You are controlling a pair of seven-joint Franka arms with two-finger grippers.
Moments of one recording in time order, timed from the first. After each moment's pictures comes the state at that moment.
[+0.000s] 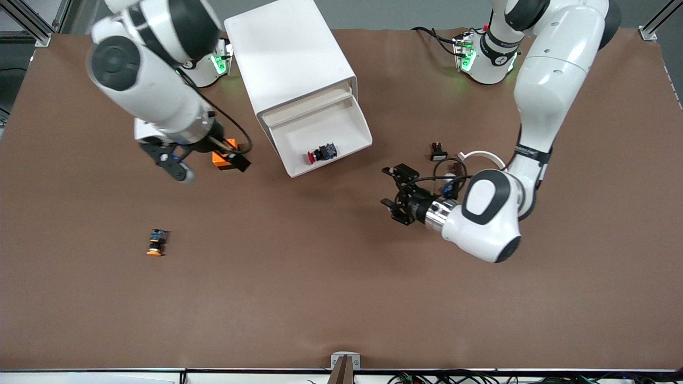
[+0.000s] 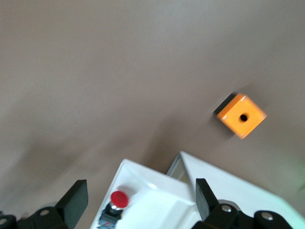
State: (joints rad) left arm -0.17 0.80 -0.23 -1.27 -0.75 1.57 -2.04; right arm 0.43 0.16 0.07 -1.68 0.13 1.79 1.22
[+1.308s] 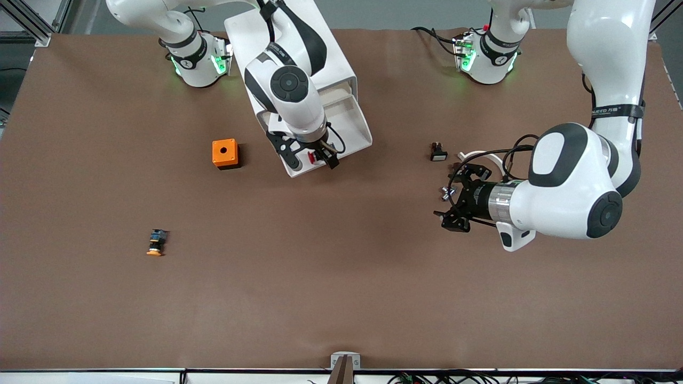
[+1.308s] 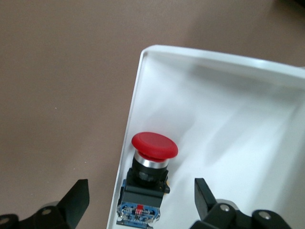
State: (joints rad) left arm -0.10 0.57 -0.24 -1.25 -0.36 1.56 -1.40; right arm 0.72 0.35 0.07 -1.81 0.13 2.16 1.66
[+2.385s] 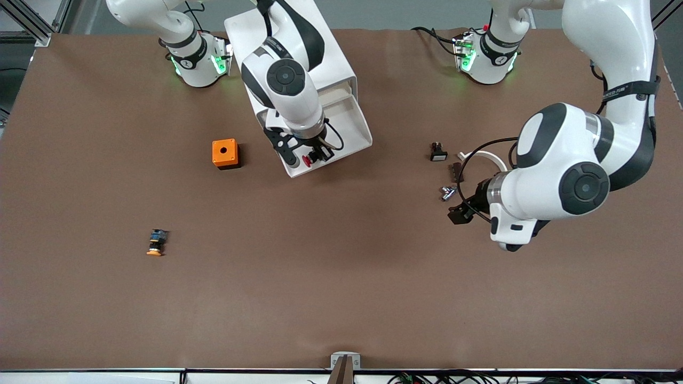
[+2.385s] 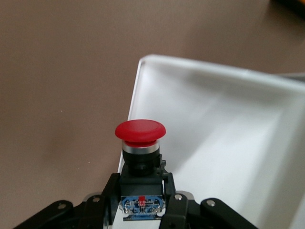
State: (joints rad) left arm -0.15 0.54 -0.25 -1.26 -0.07 1.59 -1.00; right arm 0.71 0.31 0.05 -1.81 0.12 2.12 1.62
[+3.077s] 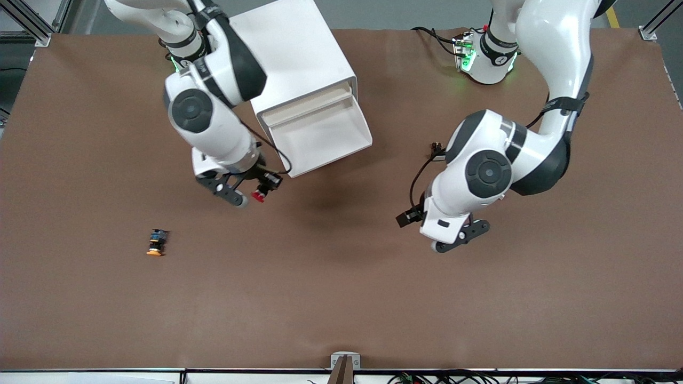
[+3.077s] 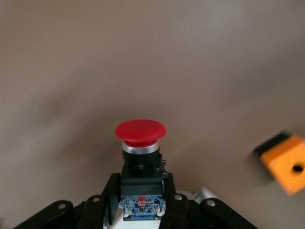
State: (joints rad) left arm -0.31 0.61 -0.25 -1.29 0.01 1.86 -0.92; right arm 0.41 0.29 0.04 -1.72 0.12 2.02 0.87
